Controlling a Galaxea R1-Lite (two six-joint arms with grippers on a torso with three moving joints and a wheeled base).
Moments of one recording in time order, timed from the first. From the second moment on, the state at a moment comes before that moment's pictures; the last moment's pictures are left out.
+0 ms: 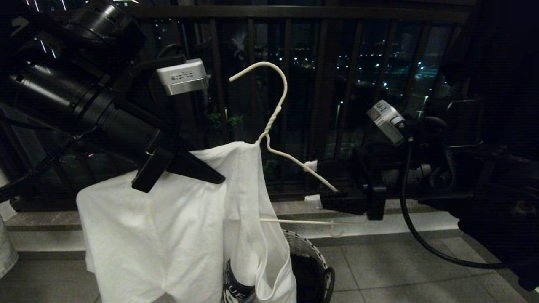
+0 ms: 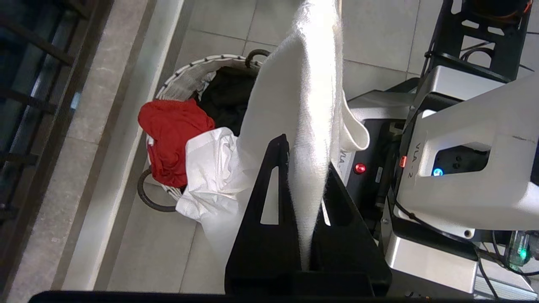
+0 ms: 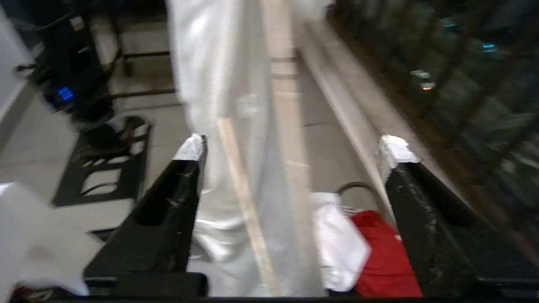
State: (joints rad) left arm -0.41 1.68 -1.86 1.03 -0.62 0.67; right arm 0.42 1.68 -1.00 -0.47 0.94 -0.20
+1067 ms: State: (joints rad) left arm -0.37 1.62 -1.77 0.86 -0.71 0.55; right arm 0.14 1.36 -0.99 -0.20 0.69 0.30
